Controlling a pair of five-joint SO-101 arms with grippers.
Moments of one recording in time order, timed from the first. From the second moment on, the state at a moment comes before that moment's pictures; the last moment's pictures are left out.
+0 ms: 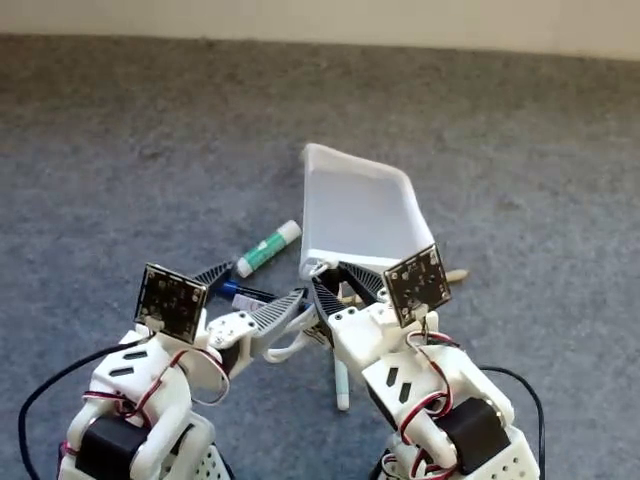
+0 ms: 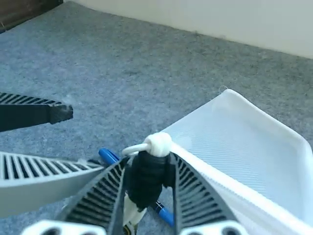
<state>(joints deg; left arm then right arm) 18.1 -104.3 70.2 65.5 6.5 -36.7 -92.8 67.8 53.7 -2.6</state>
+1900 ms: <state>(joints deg) 18.4 -103.8 79.8 52.3 6.8 -36.5 -92.8 67.9 53.7 -2.6</state>
